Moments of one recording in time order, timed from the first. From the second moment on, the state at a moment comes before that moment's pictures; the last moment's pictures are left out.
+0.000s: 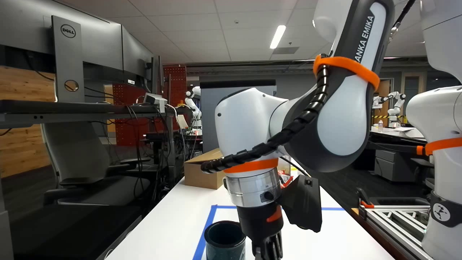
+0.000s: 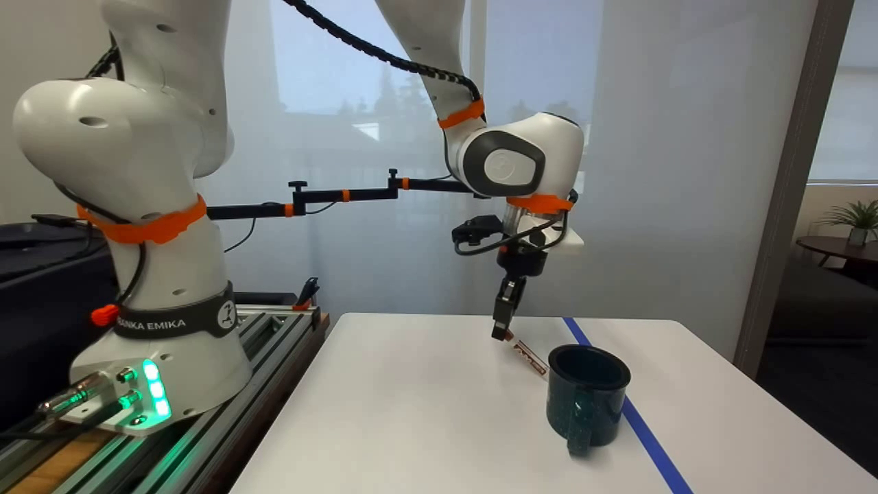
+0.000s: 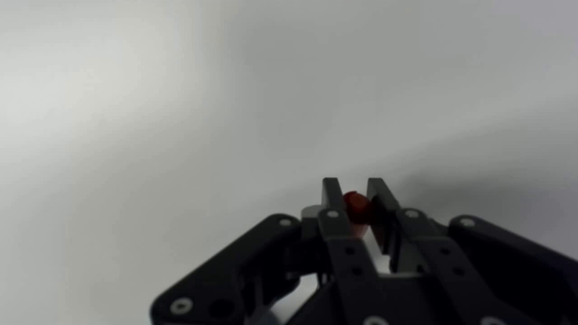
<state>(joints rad) 0.15 0.26 0.09 -2.39 0.05 2.49 0.53</state>
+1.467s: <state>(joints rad) 0.22 0.20 0.04 -2.39 -0.01 2.51 0.61</state>
